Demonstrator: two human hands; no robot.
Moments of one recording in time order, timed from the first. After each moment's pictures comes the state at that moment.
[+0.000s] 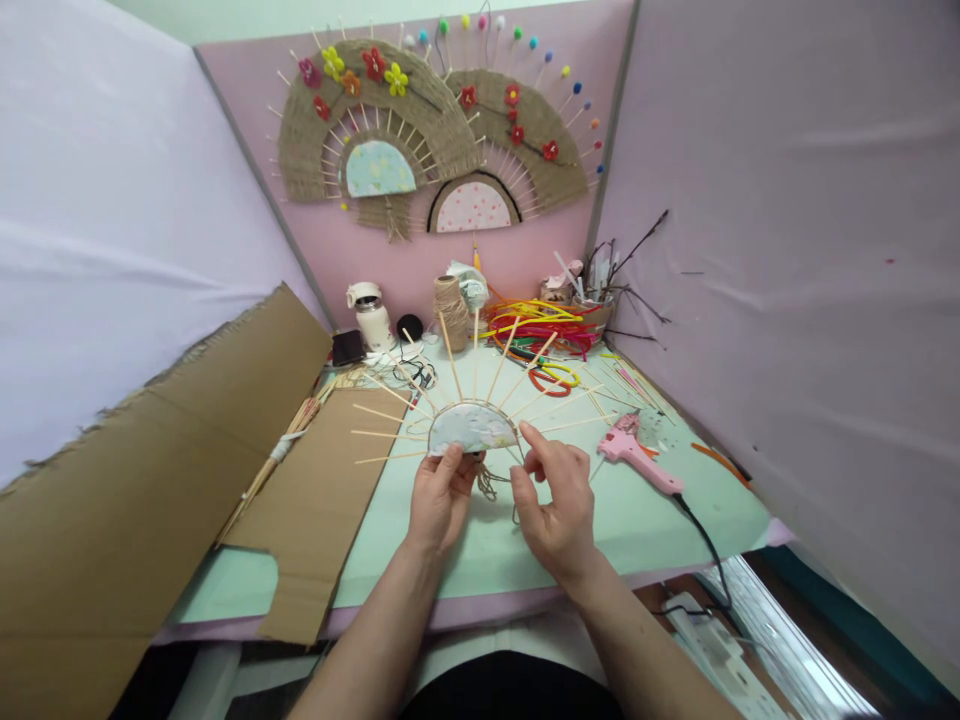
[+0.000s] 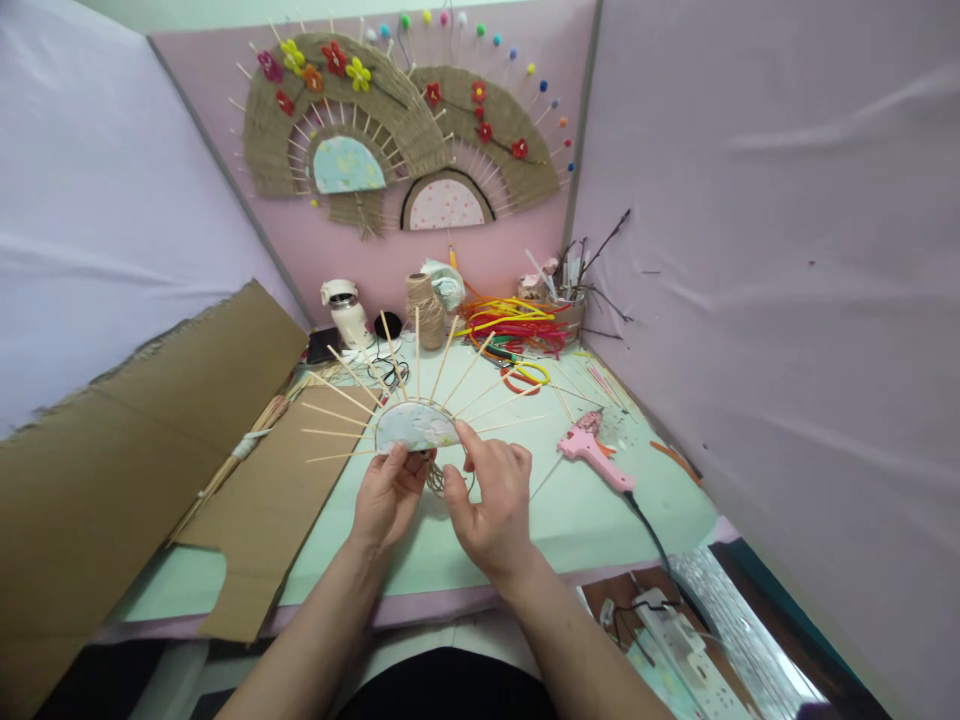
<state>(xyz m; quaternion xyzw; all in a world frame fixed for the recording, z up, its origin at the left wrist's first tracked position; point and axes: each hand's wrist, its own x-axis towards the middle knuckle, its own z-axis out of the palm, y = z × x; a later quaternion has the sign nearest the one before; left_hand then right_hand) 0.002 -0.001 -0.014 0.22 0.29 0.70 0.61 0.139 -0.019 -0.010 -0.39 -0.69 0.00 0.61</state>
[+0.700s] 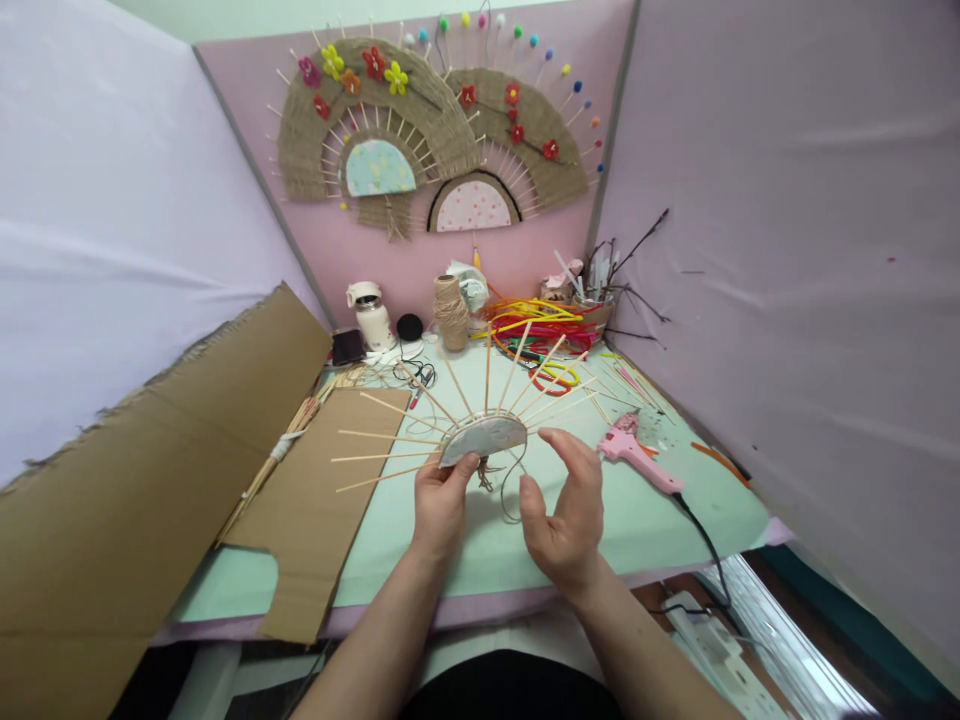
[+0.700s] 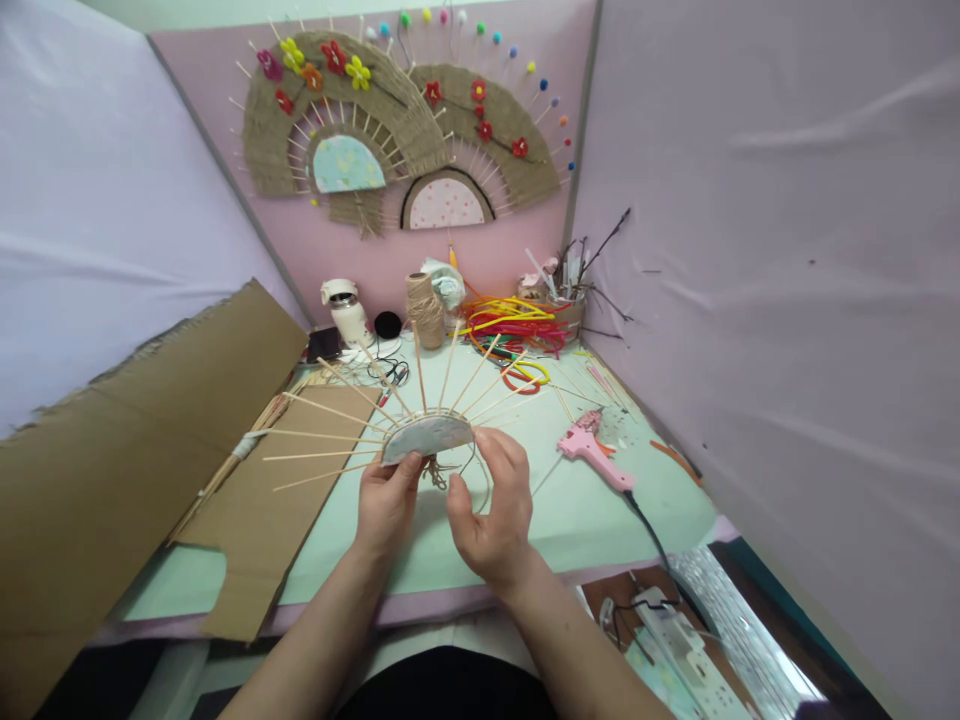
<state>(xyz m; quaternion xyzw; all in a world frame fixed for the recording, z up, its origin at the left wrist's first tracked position) 0.005 -0.004 -0.024 0.33 0.38 0.71 0.49 0.137 -0.022 -0.010 -0.34 -0.65 -0.04 0.68</state>
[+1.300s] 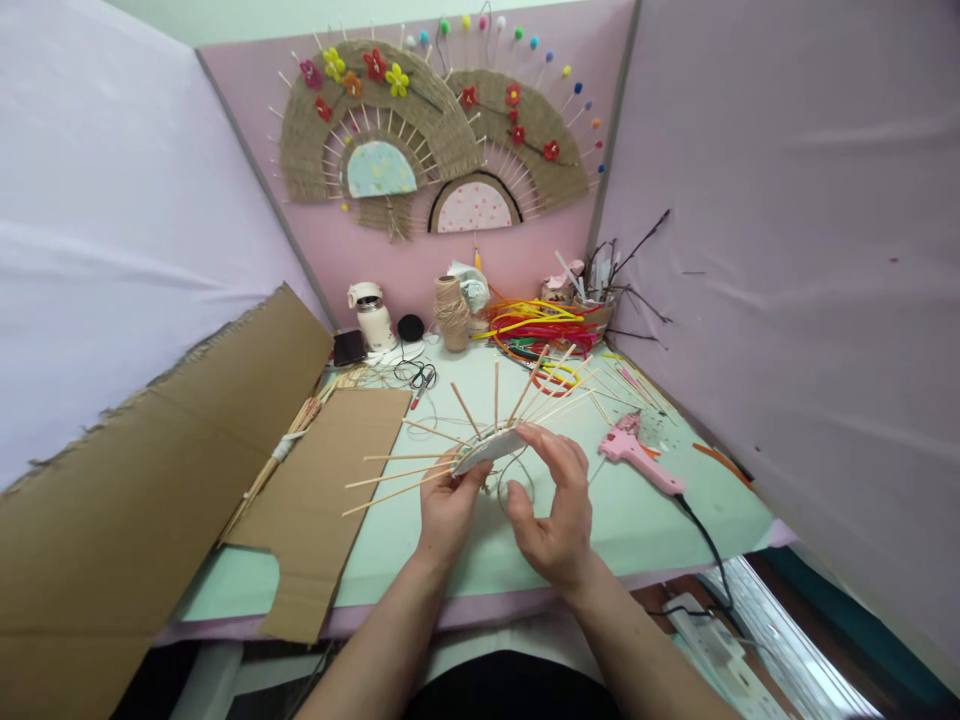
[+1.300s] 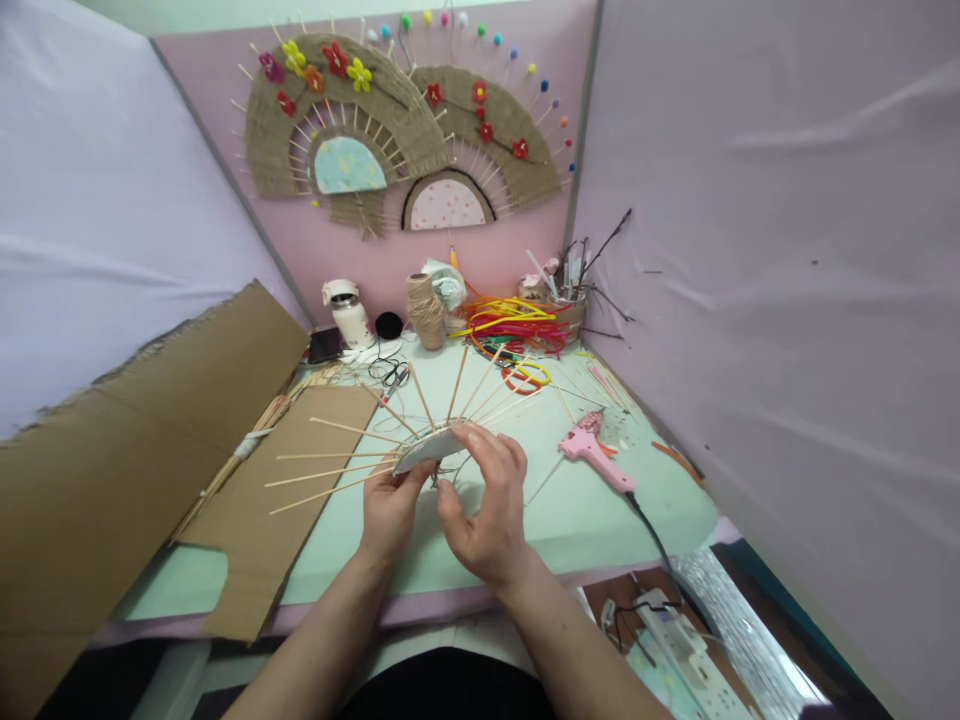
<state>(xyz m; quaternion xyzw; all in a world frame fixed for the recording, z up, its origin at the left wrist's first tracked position) 0.006 -0.012 -0.018 0.39 0.43 0.67 0.46 0.135 -0.021 -0.010 -0.35 -0.68 -0.04 0.64</state>
